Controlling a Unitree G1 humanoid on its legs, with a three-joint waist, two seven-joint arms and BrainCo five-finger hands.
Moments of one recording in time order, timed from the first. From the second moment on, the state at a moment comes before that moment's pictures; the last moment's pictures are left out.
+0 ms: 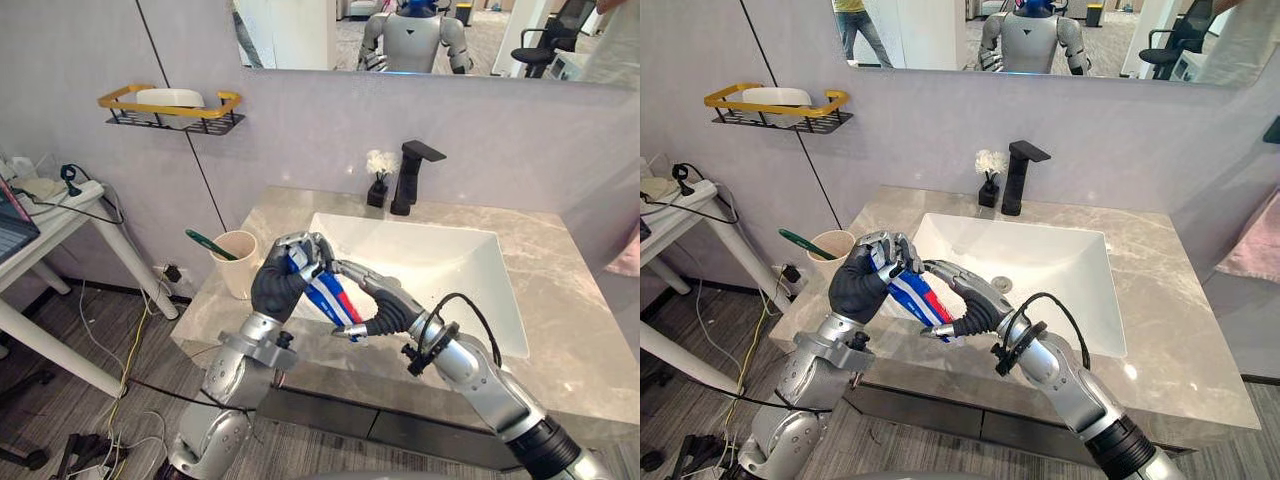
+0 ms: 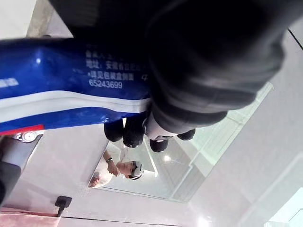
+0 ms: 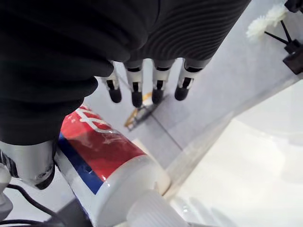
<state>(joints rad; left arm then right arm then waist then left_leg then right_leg) 0.06 0.30 -0.34 -0.50 -0.70 -0.10 -0.02 -0.12 -0.47 0.43 -0.18 -0.37 -0.23 0.09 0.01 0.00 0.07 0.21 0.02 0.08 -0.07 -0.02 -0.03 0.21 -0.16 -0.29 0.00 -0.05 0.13</state>
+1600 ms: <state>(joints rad) -0.04 0.12 -0.05 -0.54 -0.49 -0.19 0.17 0.32 0.09 -0.71 -0.06 0.05 -0.06 -0.33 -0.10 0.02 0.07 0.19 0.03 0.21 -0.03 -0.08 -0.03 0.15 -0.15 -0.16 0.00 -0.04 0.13</state>
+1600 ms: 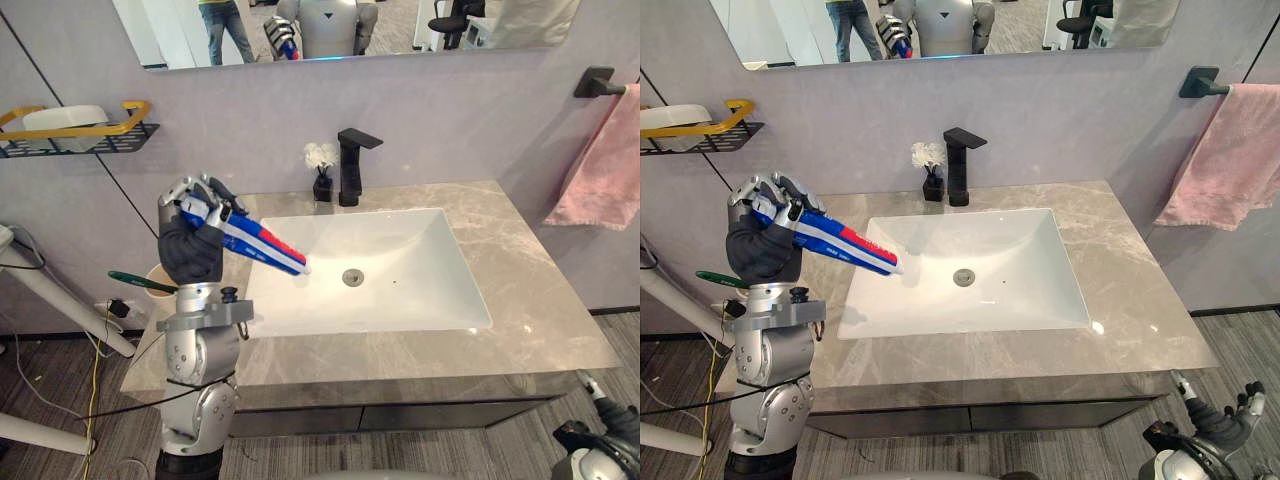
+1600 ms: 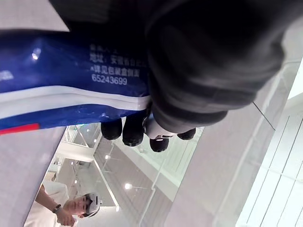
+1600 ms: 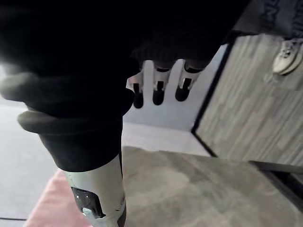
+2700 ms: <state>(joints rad) -0.20 0.30 0.10 -0.35 -0.21 -0.17 0.21 0.33 0.07 -0.53 0.73 0.19 -0.03 -0.03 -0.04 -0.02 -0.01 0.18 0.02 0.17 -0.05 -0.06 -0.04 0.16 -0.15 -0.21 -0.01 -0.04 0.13</state>
